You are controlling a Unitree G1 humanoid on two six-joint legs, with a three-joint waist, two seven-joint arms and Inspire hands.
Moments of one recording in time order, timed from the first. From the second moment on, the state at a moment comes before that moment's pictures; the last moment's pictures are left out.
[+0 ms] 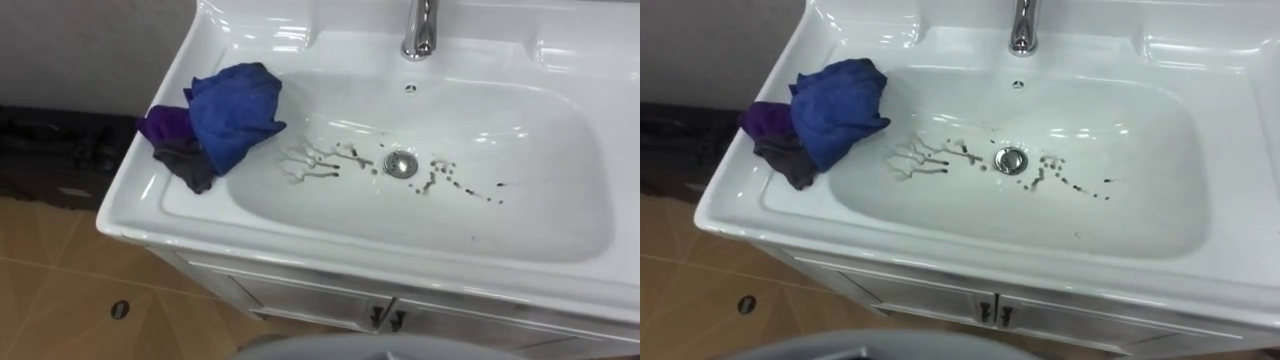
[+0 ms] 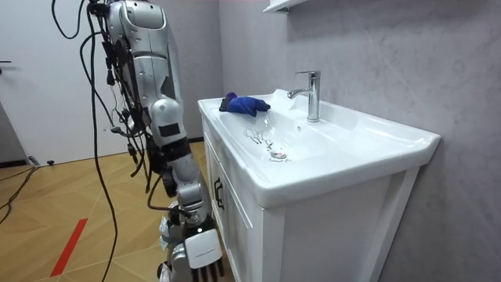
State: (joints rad) left arm 0.32 0.29 0.45 0.99 -0.36 -0.04 0.75; right arm 0.14 -0.33 -0.07 1.31 0.11 0.13 0.02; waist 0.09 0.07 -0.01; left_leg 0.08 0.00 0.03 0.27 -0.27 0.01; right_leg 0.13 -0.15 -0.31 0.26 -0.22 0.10
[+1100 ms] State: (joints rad) left arm 0.17 0.45 0.57 0.25 -0.06 -0.21 1.01; right arm 0.19 -0.34 -0.10 1.31 0.15 0.03 0.03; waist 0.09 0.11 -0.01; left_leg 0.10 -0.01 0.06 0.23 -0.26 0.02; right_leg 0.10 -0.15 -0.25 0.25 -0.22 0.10
